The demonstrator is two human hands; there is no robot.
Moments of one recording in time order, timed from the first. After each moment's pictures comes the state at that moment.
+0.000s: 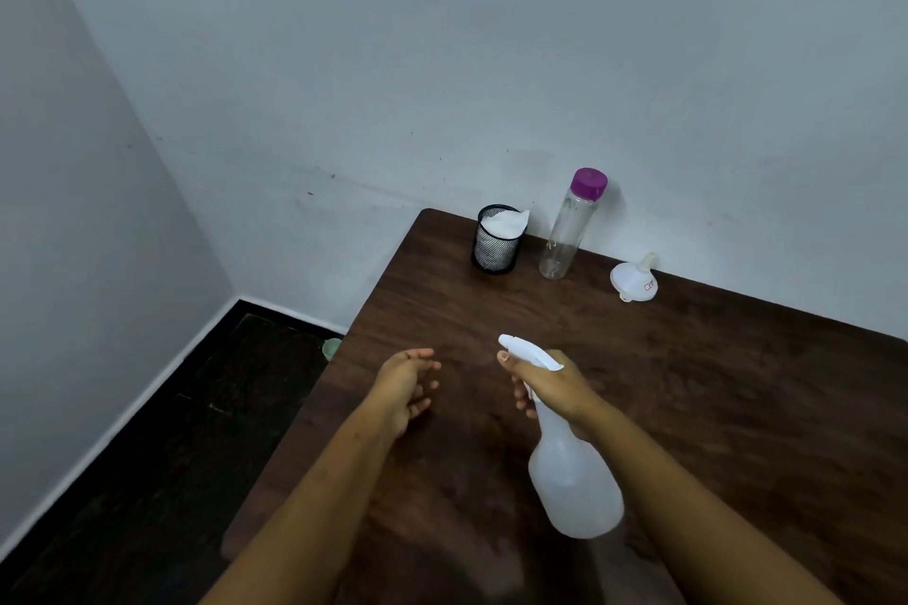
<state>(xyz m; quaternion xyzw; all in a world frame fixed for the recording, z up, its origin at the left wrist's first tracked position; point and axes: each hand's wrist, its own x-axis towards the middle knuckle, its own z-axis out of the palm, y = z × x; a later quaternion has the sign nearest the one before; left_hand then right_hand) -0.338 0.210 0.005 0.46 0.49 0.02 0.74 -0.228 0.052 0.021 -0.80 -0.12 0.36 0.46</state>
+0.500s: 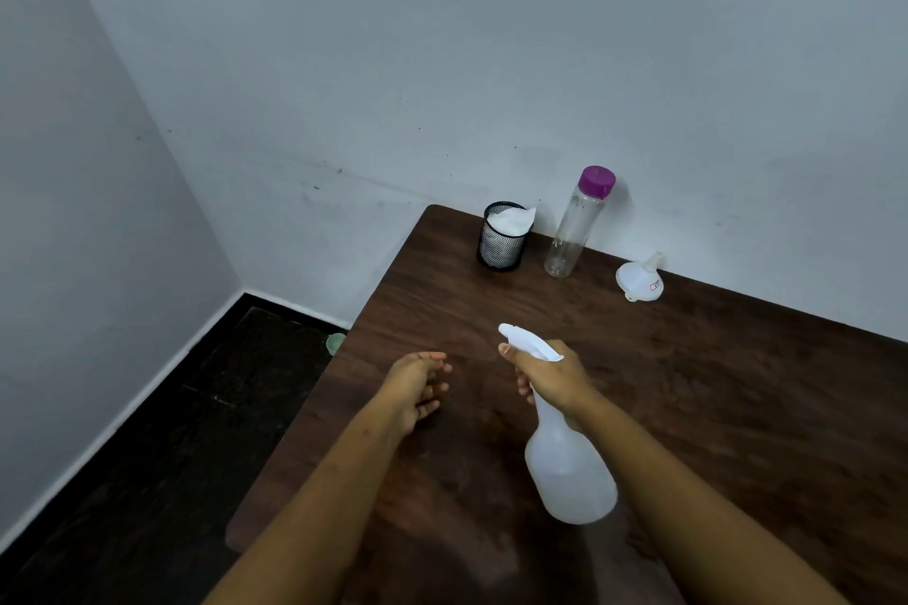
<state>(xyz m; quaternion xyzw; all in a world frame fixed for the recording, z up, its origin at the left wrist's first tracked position) -0.338 0.206 0.002 0.46 0.50 -0.01 0.74 -0.230 0.063 0.021 -0.83 -0.10 0.31 0.45</state>
